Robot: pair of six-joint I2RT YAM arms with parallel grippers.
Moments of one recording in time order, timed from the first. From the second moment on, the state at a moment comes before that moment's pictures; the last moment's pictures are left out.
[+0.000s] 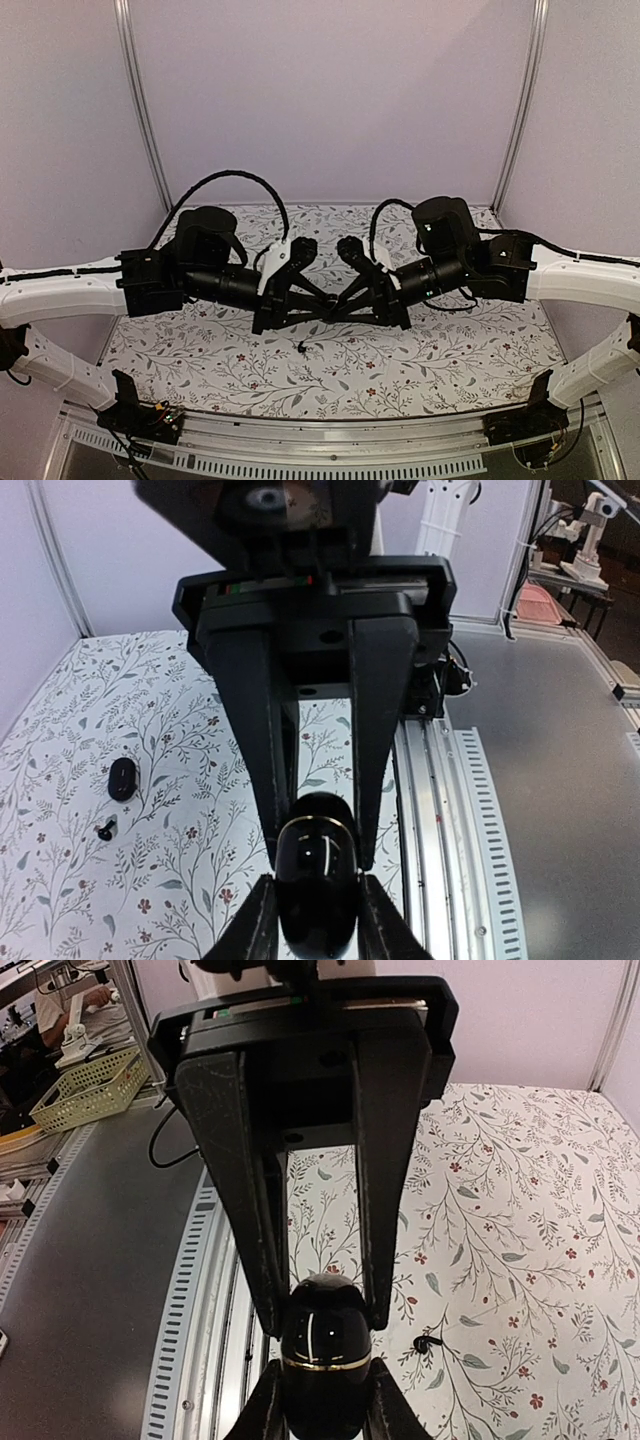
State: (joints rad) left arm -1.06 1.24 0.95 -0.09 0.43 0.16; right arm 1.03 1.34 1.07 -0.23 -0.55 -0.20
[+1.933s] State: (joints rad) left arm -0.84 1.06 0.70 -0.11 0.15 -0.24; right arm 0.97 1.09 0.82 -0.06 -0.62 -0.17
